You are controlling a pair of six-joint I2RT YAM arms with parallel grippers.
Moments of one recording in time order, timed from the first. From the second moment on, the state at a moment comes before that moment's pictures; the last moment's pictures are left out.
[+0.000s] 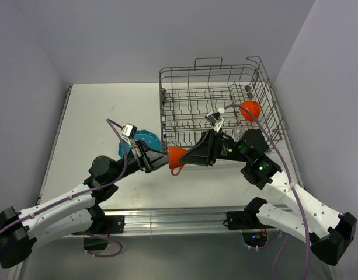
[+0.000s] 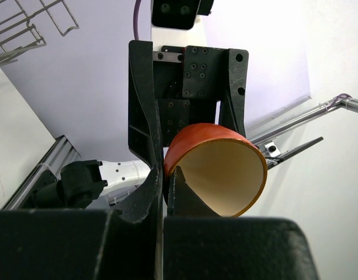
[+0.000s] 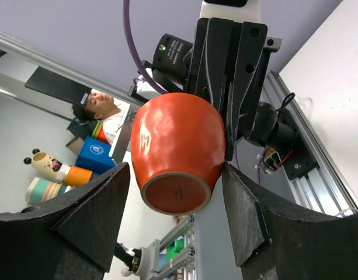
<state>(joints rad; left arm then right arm) -0.87 0.84 0.42 0.78 0.32 -1.37 0.69 0.82 0.75 0.23 -0.75 1.18</state>
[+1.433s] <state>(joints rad) -0.86 0.78 0.39 0.64 0.38 -1.29 0.68 0.86 0.75 0.18 -0.77 1.12</state>
